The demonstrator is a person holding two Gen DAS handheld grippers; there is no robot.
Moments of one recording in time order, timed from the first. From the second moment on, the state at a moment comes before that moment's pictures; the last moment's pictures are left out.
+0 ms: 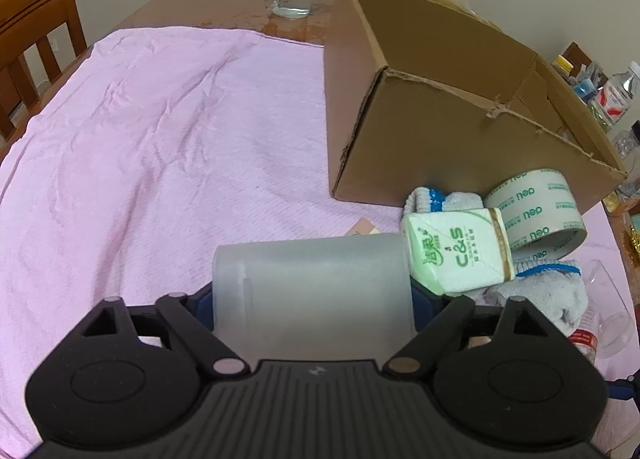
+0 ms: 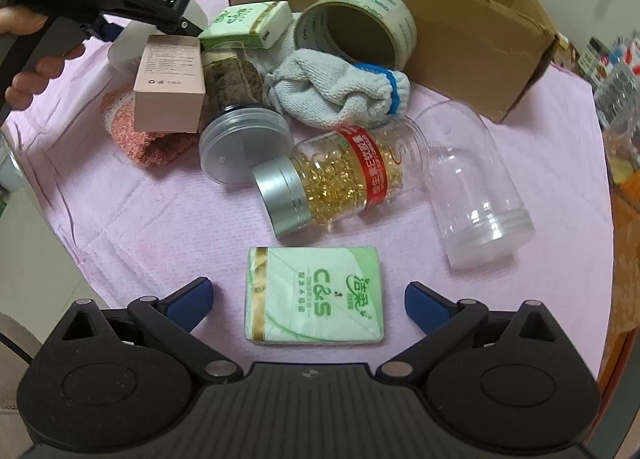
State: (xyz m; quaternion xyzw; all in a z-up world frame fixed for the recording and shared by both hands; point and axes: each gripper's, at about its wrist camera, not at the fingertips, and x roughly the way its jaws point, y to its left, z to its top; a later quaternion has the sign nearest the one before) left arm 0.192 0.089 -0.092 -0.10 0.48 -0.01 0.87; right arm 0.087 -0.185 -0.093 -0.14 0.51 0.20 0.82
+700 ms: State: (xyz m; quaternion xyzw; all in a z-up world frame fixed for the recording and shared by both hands) left arm 0.188 0.084 -0.057 -0.03 0.50 -0.06 0.86; right arm 0.098 -0.187 -0.064 -0.13 0.51 0.19 0.83
